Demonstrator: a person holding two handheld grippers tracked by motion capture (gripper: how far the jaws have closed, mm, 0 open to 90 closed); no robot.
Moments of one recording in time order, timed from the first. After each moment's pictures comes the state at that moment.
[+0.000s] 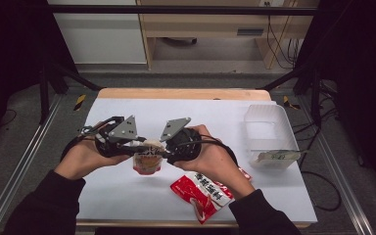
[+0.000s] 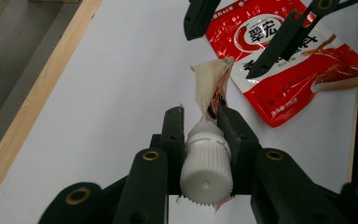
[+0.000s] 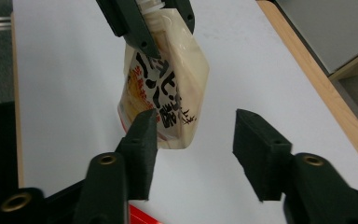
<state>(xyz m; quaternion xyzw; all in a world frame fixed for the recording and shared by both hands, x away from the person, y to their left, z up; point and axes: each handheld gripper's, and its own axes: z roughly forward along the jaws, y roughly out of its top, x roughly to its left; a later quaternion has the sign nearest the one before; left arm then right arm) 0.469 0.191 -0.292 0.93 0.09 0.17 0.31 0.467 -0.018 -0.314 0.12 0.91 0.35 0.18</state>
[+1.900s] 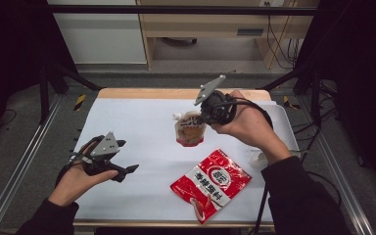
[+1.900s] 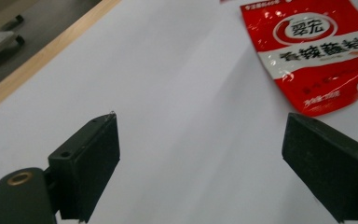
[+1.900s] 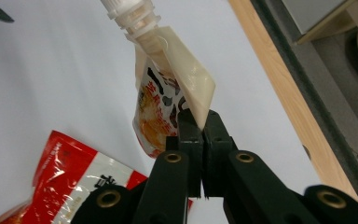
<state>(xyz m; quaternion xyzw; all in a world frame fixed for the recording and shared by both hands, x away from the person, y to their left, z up) 0.454 0.246 -0.379 0.87 0.22 0.20 0.39 0.522 -0.100 -0.250 0.16 0.93 0.29 0.19</state>
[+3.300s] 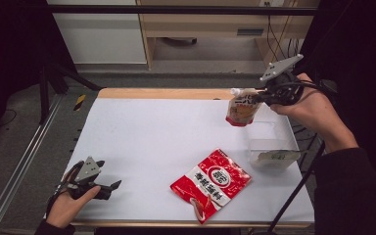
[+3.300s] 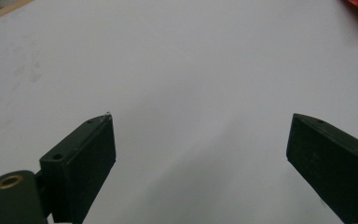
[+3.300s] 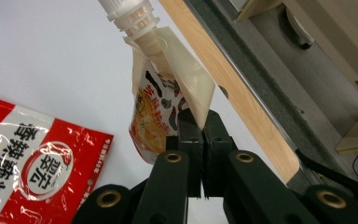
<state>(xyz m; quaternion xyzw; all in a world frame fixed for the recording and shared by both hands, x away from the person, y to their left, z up) 0.426 0.298 -0.451 0.84 0.32 0.23 0.37 0.538 -0.238 -0.221 0.24 0.89 0.28 0.25</state>
